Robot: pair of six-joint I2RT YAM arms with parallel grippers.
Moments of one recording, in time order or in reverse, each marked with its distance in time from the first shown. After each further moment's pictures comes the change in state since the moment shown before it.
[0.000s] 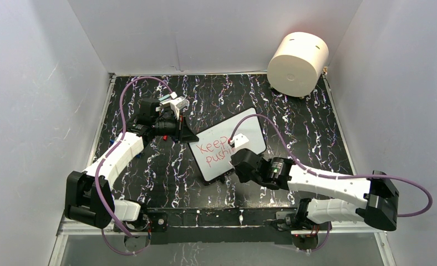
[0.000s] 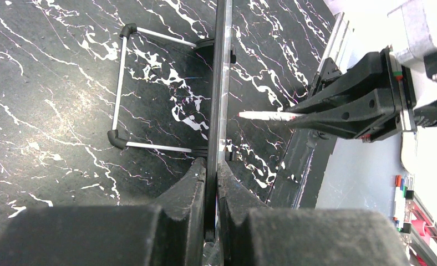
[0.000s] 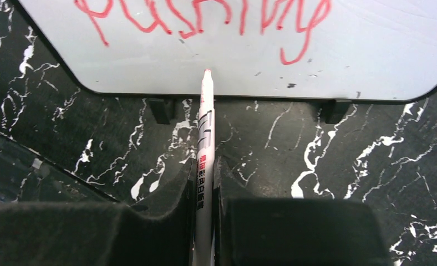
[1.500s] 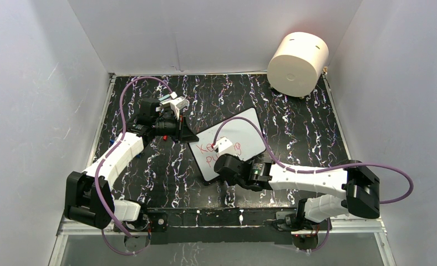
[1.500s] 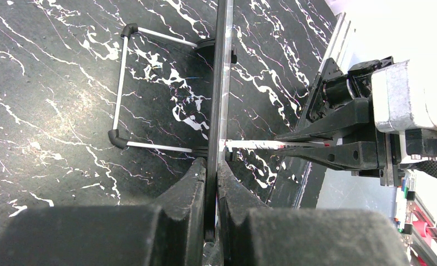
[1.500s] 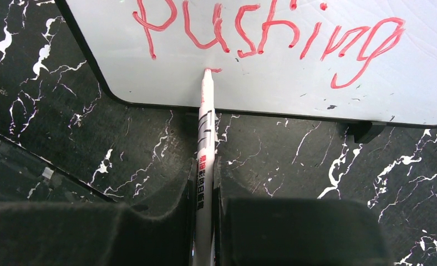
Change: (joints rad) left arm -0.003 -0.004 0.000 0.000 -0.007 -0.003; right arm 0.115 0.206 0.124 0.004 0.078 0.024
